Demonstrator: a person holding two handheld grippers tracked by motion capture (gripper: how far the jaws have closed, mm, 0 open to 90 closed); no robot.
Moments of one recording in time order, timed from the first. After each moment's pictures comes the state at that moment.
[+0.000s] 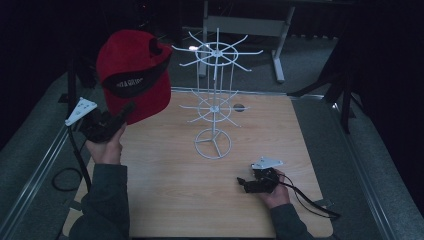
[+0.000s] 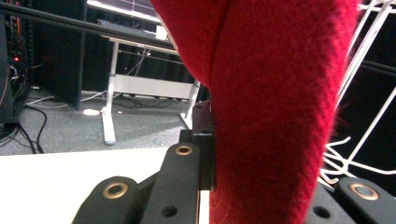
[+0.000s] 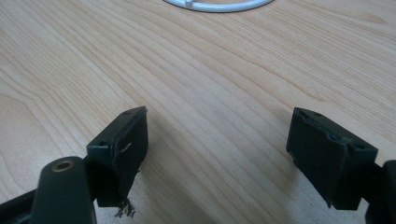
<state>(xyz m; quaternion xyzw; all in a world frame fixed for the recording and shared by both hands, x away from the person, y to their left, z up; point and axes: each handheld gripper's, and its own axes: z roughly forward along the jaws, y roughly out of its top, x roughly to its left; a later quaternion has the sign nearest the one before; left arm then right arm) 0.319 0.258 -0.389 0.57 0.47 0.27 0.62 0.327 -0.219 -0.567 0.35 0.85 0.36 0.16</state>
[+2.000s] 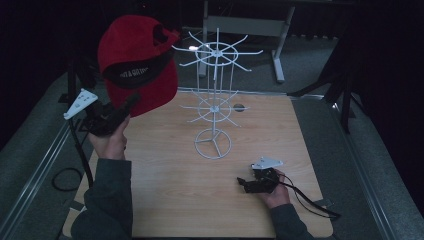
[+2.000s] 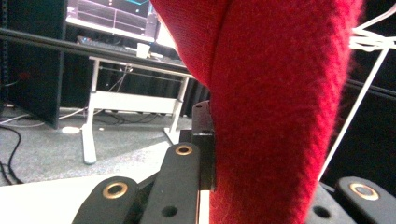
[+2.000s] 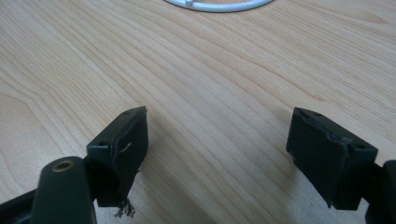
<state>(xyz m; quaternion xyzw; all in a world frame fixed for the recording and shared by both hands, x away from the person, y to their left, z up) 0.319 0.243 -0.362 0.56 0.43 0.27 0.65 0.327 -0.219 -0.567 0.35 0.85 0.36 0.16</state>
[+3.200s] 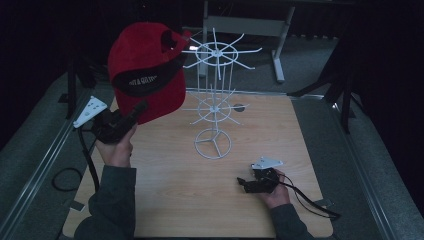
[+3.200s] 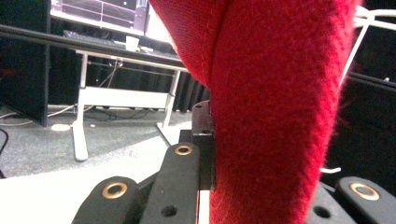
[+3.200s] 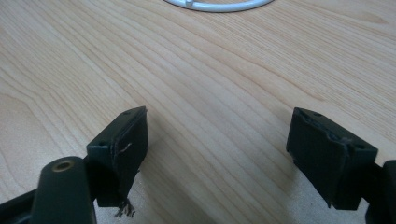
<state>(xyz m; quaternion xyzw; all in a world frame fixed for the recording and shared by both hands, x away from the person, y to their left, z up) 0.311 0.229 -0.378 0.58 0.42 0.26 0.65 0.326 -0.219 -0.567 0.35 0.85 0.36 0.16</state>
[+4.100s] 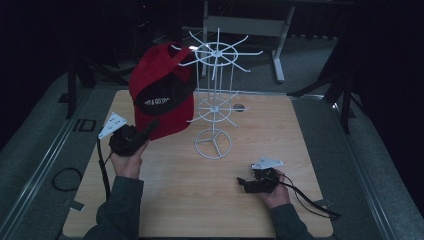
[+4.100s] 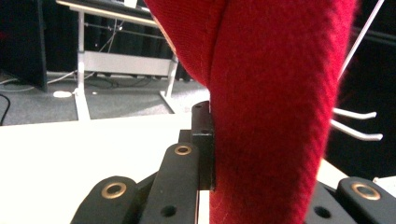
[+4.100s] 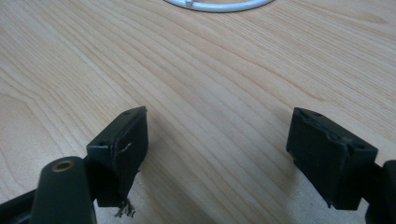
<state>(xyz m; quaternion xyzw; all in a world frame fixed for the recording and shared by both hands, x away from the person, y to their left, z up) 0.316 0.210 -0.433 0.62 0.44 0.23 0.61 0.327 -0.219 -0.567 0.35 0.85 0.36 0.16</state>
